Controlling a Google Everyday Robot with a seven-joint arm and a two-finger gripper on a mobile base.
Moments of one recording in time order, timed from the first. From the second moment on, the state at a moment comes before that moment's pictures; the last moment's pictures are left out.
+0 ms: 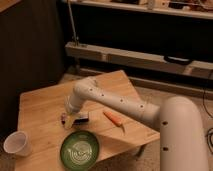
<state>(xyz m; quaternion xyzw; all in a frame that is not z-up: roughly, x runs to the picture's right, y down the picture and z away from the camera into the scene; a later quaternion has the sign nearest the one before) -0.236 0.156 0.817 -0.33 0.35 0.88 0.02</state>
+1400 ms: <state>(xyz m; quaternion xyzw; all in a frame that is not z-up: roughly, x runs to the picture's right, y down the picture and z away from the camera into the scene) -0.177 0.061 0.779 -0.40 0.29 0.87 -0.05</state>
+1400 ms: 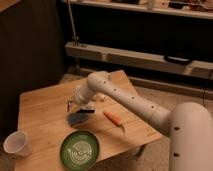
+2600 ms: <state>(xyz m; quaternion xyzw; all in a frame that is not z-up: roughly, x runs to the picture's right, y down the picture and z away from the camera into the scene) -0.214 0.022 0.639 -0.65 0.29 0.70 0.04</state>
